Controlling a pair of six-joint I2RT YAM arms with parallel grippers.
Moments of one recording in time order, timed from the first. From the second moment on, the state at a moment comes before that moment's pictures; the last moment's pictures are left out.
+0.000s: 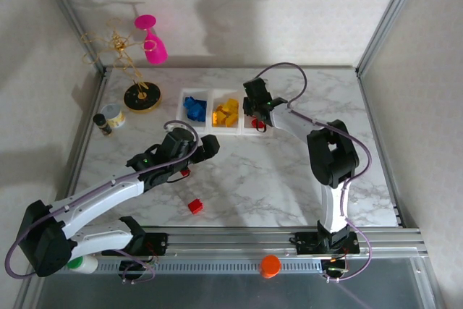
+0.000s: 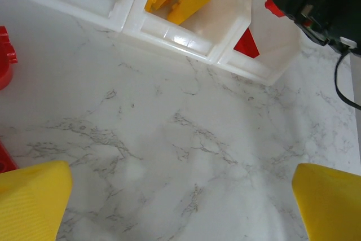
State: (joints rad) left arm -0.71 1.11 0.77 -0.35 -0.16 -0.94; right arm 0.55 2.00 1.48 -0.31 0.27 0.45
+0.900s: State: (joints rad) left arm -0.71 1.05 0.81 -0.39 -0.19 -0.92; right arm 0.64 1.68 1.28 -0.32 0.21 0.43
